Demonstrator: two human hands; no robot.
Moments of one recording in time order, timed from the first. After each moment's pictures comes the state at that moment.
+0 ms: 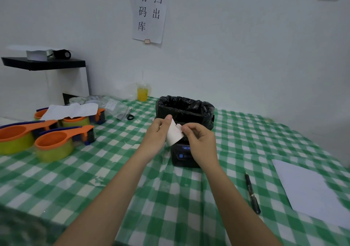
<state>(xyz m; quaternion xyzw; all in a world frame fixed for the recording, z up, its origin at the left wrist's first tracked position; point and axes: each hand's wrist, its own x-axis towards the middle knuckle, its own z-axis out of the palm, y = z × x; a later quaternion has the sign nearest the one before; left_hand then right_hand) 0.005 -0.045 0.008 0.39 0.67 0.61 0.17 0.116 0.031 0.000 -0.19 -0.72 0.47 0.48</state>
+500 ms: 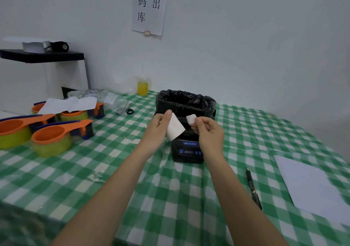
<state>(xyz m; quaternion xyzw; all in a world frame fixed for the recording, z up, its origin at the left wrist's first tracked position) -0.001 -0.036 0.002 0.39 0.67 0.61 0.18 0.111 0.055 -0.006 -0.28 -0.60 0.54 0.52</state>
